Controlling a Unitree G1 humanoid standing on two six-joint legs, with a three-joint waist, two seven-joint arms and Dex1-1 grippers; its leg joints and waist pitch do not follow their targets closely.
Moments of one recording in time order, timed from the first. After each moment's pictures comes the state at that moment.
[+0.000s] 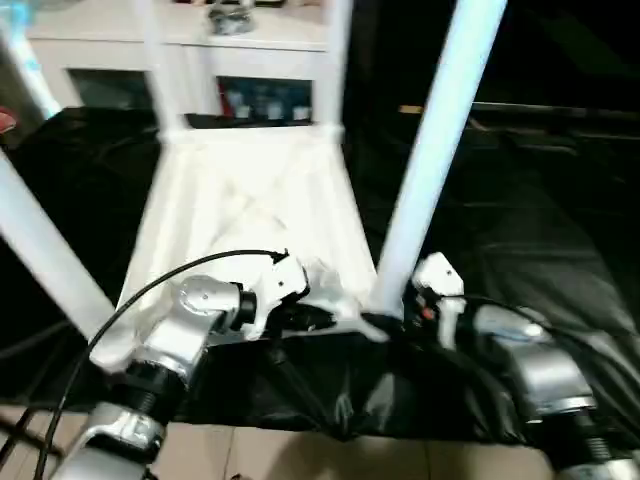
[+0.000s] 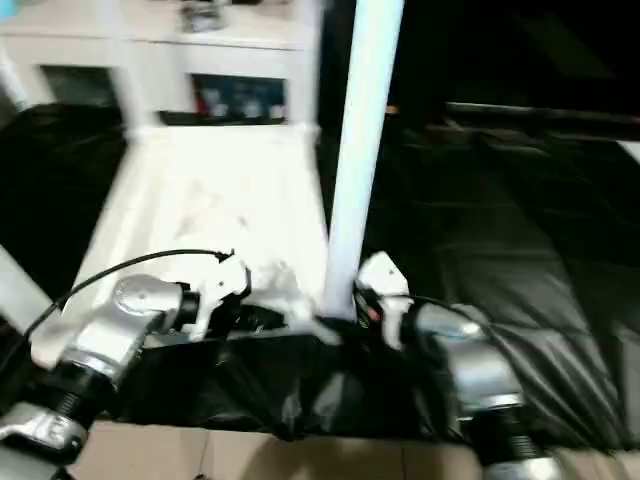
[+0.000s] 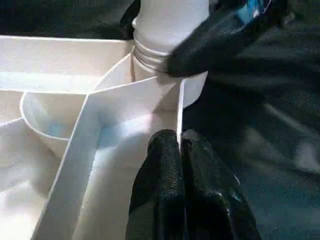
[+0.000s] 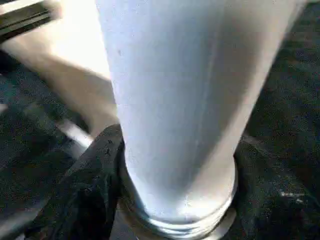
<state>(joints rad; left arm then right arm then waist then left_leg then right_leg) -0.46 0.24 -0.23 0.42 0.05 0.17 -1.02 -0.32 -0.18 0.07 0.34 0.07 0.20 0.72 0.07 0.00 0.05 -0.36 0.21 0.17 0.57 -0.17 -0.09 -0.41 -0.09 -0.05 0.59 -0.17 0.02</state>
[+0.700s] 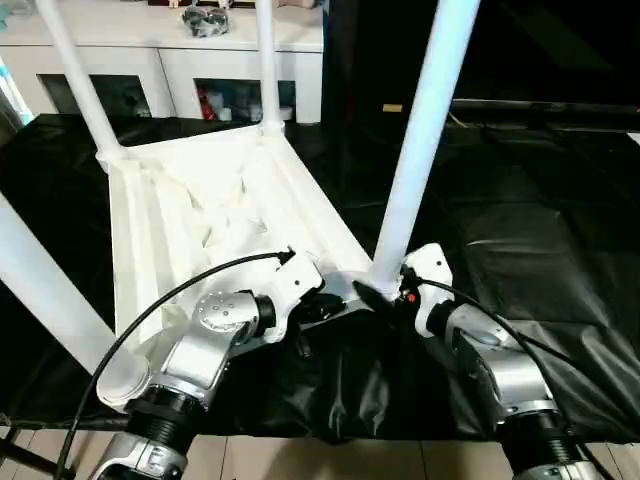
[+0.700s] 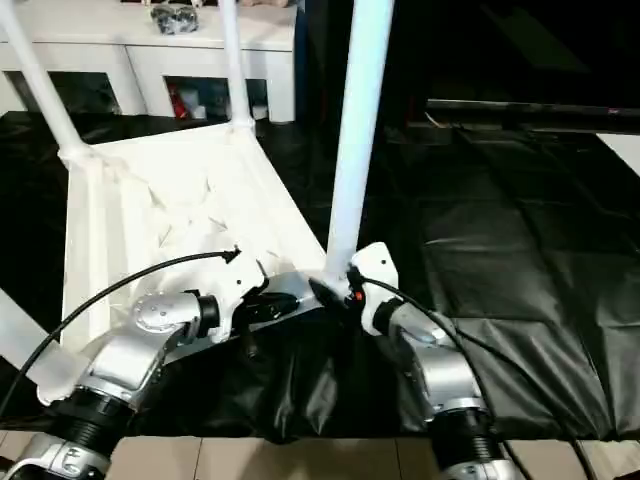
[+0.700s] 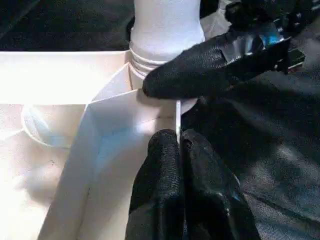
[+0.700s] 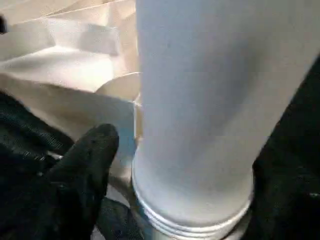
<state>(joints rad) -0.40 0.20 -0.23 0.33 0.06 0.21 -0.94 -0.32 -0.17 0.07 0.34 0.05 0.19 0.67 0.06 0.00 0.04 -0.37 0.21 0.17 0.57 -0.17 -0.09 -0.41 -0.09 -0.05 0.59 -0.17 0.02</state>
